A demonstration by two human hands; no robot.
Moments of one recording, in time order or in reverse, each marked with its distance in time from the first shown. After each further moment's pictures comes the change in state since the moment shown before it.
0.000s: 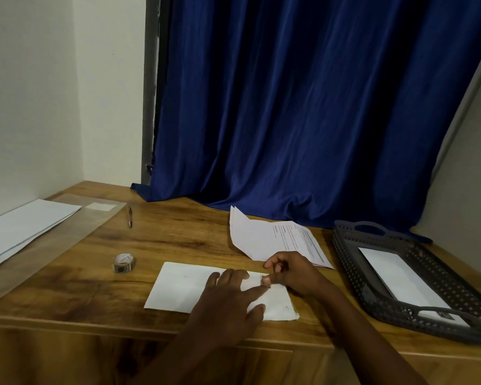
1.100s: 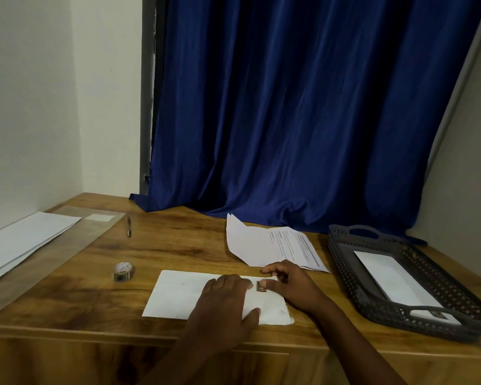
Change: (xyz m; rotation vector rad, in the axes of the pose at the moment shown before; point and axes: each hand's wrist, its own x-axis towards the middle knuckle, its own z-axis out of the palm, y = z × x) left_hand -0.002 0.005 0.001 -0.086 0.089 -0.071; right_hand -0.015 0.015 0.008 0.056 0.093 -0.085
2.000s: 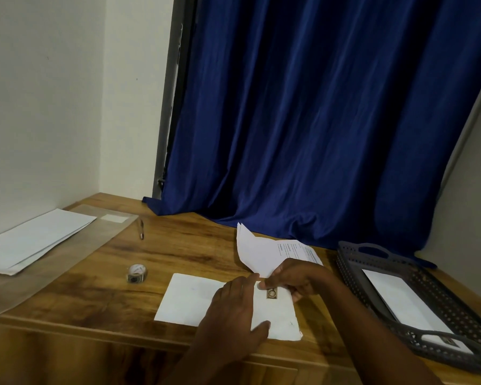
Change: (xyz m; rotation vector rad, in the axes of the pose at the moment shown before) left_hand -0.005 0.005 -0.003 -0.091 0.068 -0.079; right_hand 0.048 -0.062 -0.021 -0.095 -0.399 0.489
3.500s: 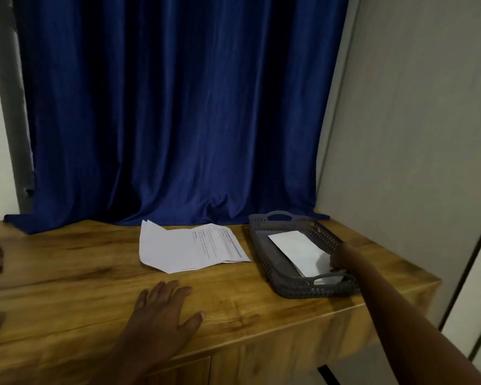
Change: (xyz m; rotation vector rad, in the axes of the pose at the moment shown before) left_hand 0.033 0.017 0.029 0.127 -0.212 0.100; right_hand -0.065 0.274 -0.167 -0.181 0.739 0.481
